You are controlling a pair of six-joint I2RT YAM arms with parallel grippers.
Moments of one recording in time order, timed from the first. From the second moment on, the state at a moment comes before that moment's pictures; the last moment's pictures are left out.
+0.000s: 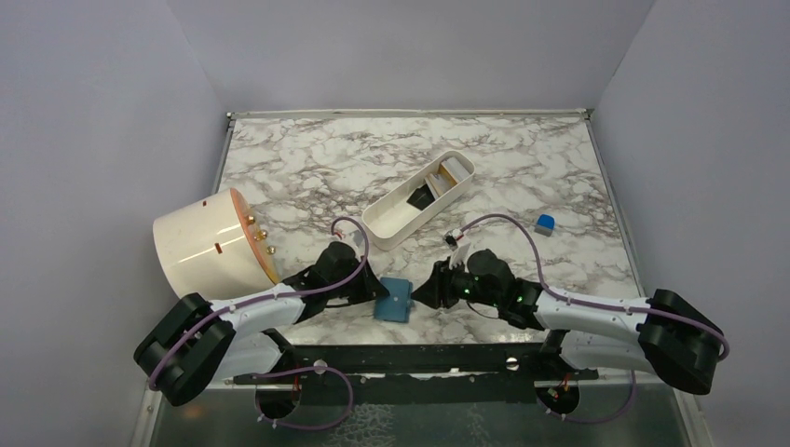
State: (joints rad) left arm -0.71 1.17 0.30 0.15 0.24 -0.93; right arm 0.97 1.12 0.36 0.34 -0.14 0.62
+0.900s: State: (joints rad) left arm -0.80 1.17 0.30 0.16 0.17 -1.02; right arm 0.99 1.42 0.35 0.46 -0.12 0.98
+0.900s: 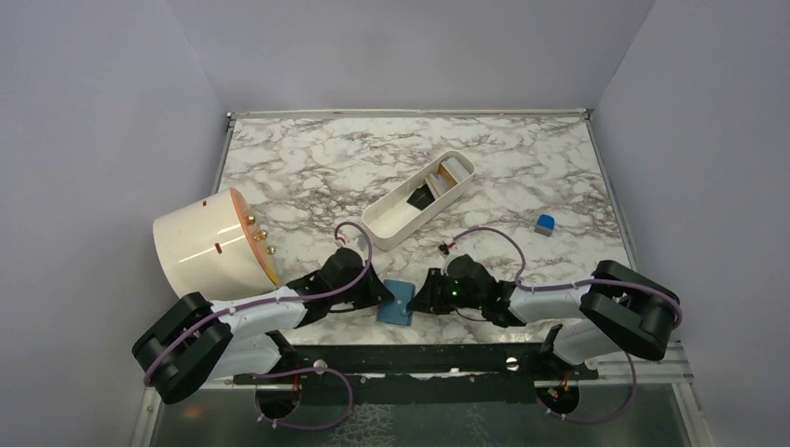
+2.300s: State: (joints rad) left arm -0.85 1.13 0.26 0.18 0.14 -1.07; right arm 1.12 1.37 0.39 0.32 0.09 1.18
